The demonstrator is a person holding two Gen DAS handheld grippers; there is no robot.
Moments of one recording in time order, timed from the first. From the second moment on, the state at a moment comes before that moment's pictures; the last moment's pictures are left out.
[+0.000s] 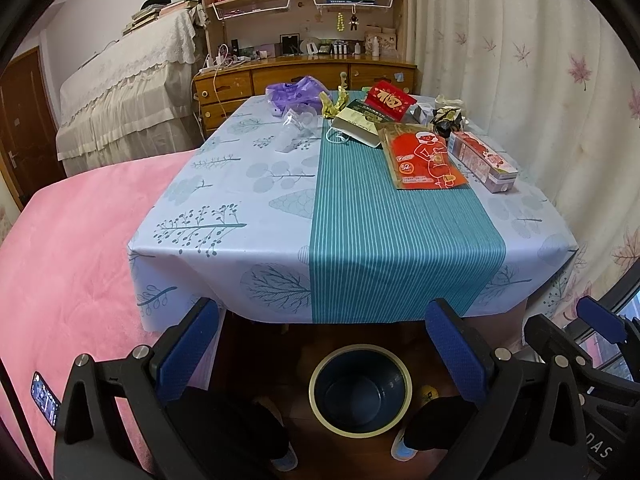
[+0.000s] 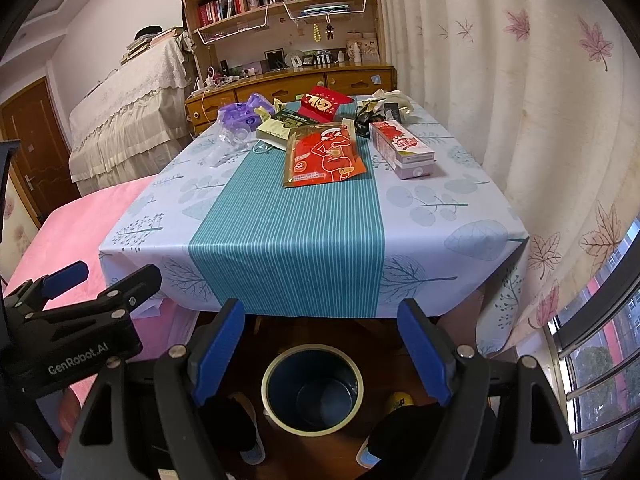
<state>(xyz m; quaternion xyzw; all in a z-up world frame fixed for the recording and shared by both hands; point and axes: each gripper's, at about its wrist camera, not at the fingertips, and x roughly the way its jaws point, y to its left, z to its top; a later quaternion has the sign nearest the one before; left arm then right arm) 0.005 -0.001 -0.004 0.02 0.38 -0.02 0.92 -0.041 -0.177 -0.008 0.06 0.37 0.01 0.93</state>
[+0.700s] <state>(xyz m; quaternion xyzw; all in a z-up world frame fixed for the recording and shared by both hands) 0.005 -0.004 -0.001 0.02 0.38 -0.02 0.92 -0.039 -0.177 -0.006 0.06 0.37 0.01 0.93</state>
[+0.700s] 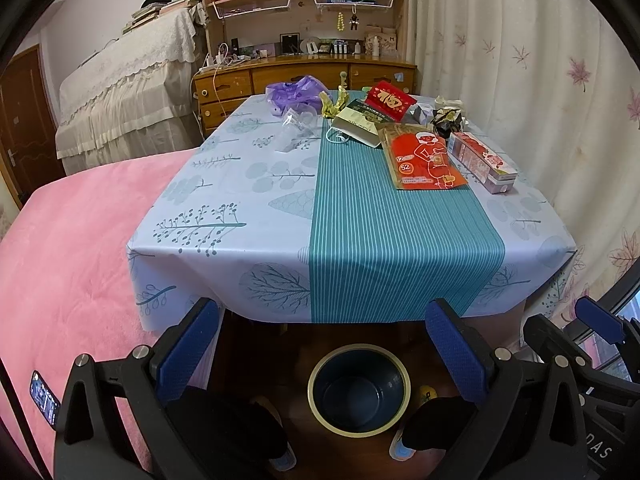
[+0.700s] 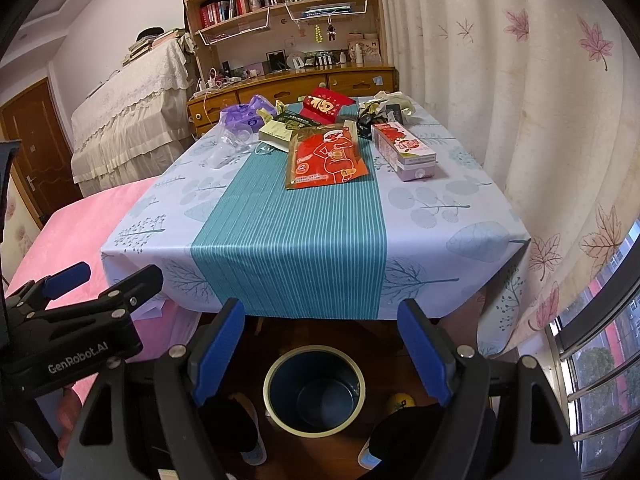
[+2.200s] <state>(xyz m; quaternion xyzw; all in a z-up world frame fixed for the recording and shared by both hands) 0.202 -0.032 0.044 -0.01 0.47 -0.15 0.87 0.104 -0.280 0.043 0.04 0.33 -0.01 0.94</state>
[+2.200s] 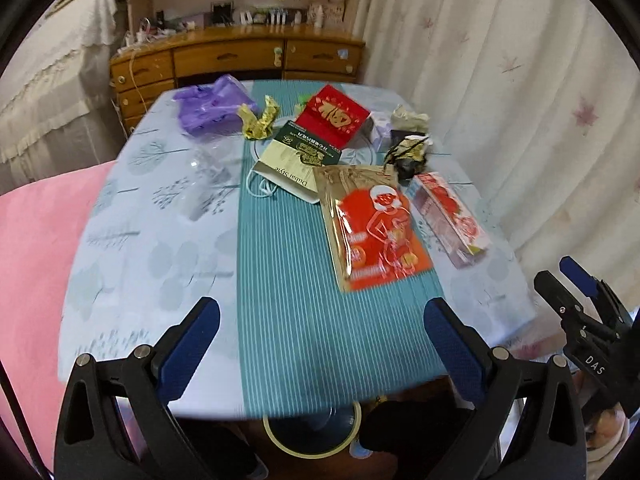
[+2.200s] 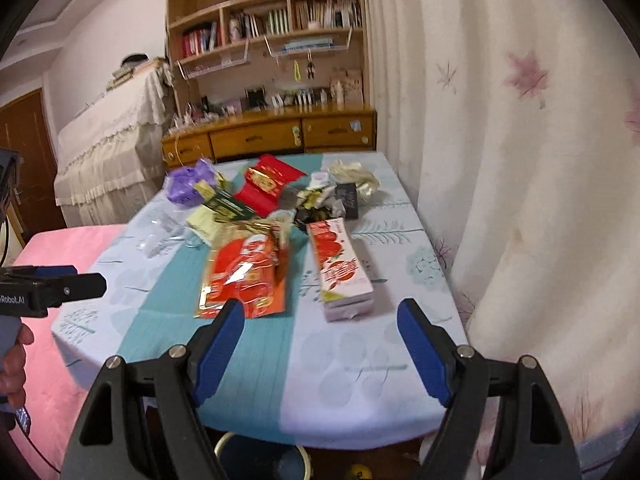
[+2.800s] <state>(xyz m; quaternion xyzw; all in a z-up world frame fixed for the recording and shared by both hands) 0.303 -0.105 0.000 0.02 0.52 -0.18 0.84 0.241 -0.292 -0.035 0.02 0.46 0.00 0.89</state>
